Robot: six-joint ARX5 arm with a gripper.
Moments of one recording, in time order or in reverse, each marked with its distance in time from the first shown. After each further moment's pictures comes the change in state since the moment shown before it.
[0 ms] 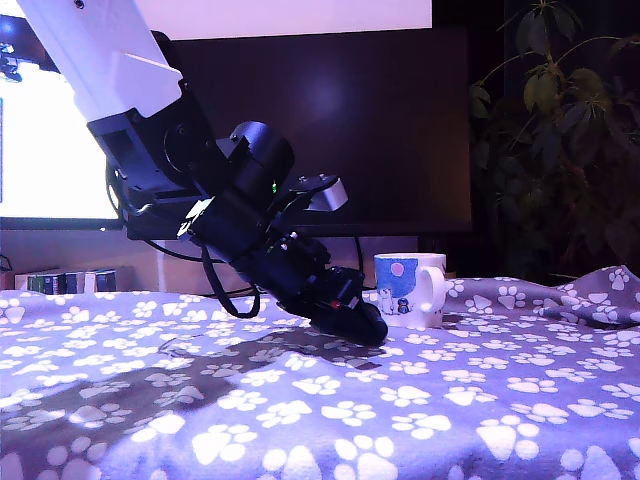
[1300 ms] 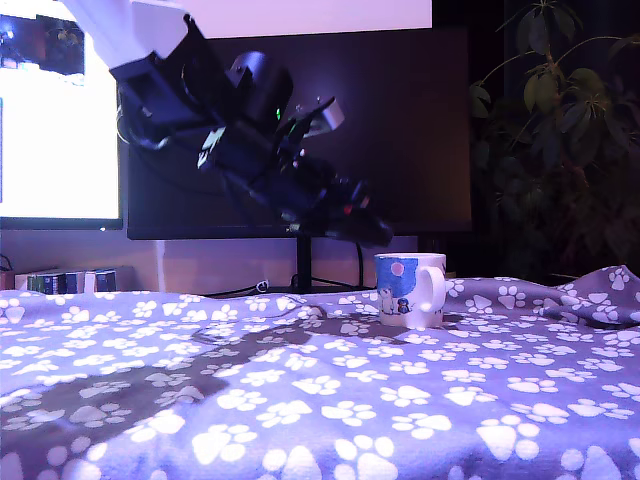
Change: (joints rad) arm 0.037 -0.028 0.246 -0.108 0.037 -0.071
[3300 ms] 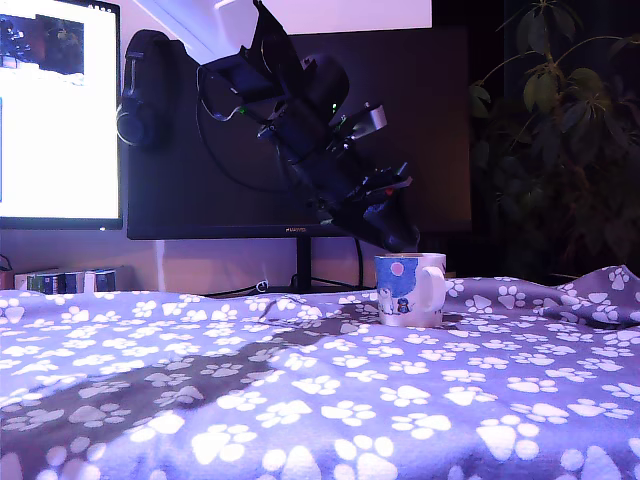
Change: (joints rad) arm -0.037 0.252 0.580 -0.562 -0.068 -0.100
